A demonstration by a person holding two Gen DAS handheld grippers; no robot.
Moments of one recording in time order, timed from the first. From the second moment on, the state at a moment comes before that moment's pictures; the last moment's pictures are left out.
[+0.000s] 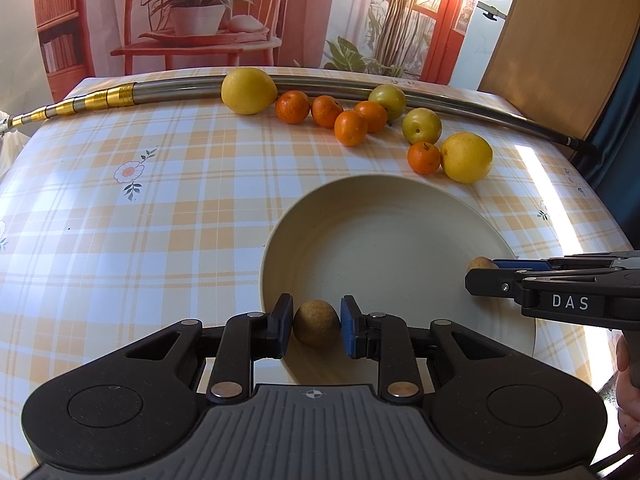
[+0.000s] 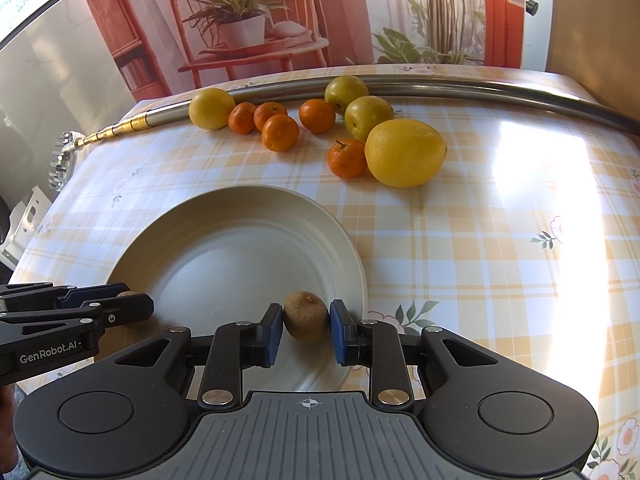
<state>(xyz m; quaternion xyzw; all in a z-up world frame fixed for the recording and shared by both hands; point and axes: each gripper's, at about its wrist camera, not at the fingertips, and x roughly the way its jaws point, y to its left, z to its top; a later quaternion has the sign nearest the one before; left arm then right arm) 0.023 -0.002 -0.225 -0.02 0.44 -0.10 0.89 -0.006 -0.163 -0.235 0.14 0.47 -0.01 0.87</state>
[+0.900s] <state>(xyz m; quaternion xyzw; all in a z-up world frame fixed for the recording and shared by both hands) 0.043 0.010 -0.172 -0.03 0.37 -0.11 0.92 0.004 -0.190 -0.197 0.15 0.41 -0.03 0.90</state>
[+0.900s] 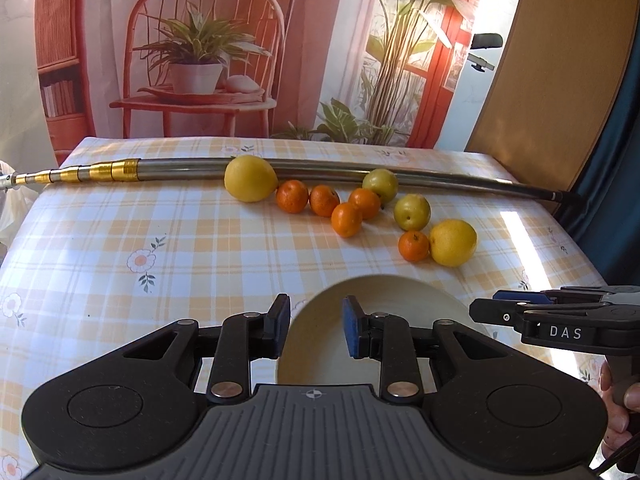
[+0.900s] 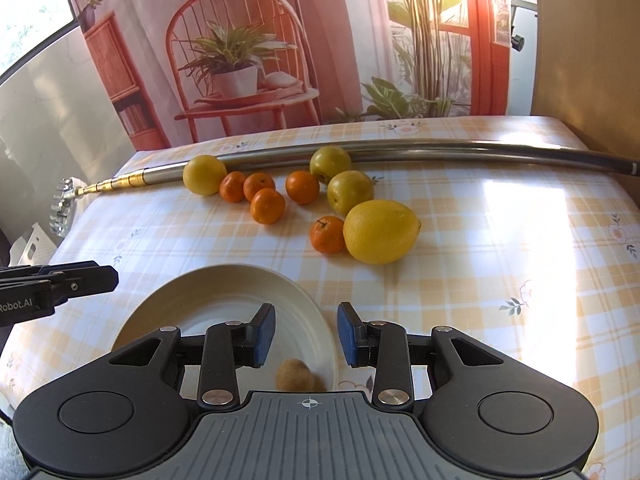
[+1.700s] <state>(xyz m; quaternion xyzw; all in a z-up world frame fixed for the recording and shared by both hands) 0.118 0.006 -0.144 -0.02 0.36 -0.12 0.92 0.051 -0.236 -0.180 0.14 0.37 -0.06 0.92</state>
